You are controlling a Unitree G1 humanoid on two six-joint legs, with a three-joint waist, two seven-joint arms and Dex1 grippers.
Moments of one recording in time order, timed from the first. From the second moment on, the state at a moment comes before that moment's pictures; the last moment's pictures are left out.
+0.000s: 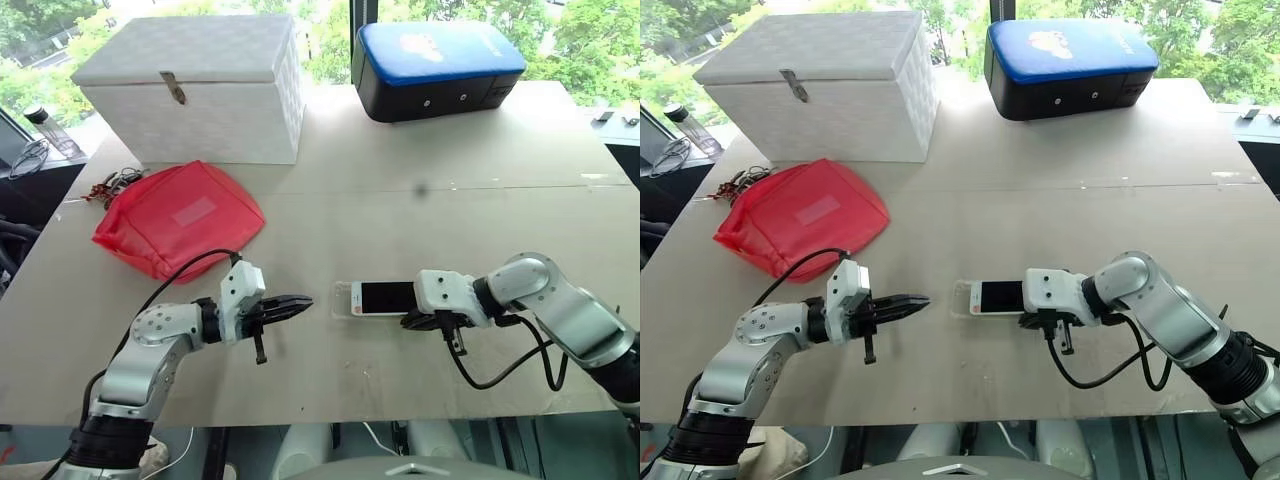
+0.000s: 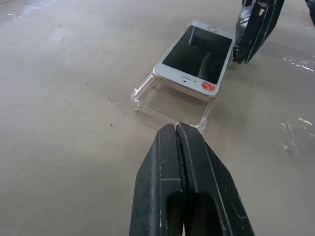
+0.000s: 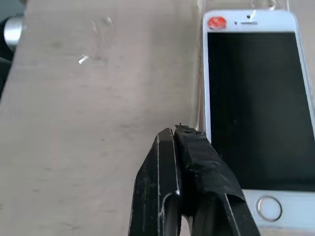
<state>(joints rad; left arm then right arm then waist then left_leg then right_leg) -0.01 0.67 0.03 -0.18 -0.44 0.23 -1.13 -0.45 -0.81 0.47 -0.39 0.15 0.59 1.19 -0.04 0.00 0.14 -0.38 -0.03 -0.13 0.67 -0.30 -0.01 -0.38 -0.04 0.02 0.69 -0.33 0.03</state>
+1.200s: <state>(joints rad) 0.08 0.71 0.06 -0.23 -0.51 0.27 -1.15 -0.53 -0.56 0.55 -0.20 0.08 0.47 1.08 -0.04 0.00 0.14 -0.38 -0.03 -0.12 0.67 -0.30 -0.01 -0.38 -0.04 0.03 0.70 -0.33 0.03</state>
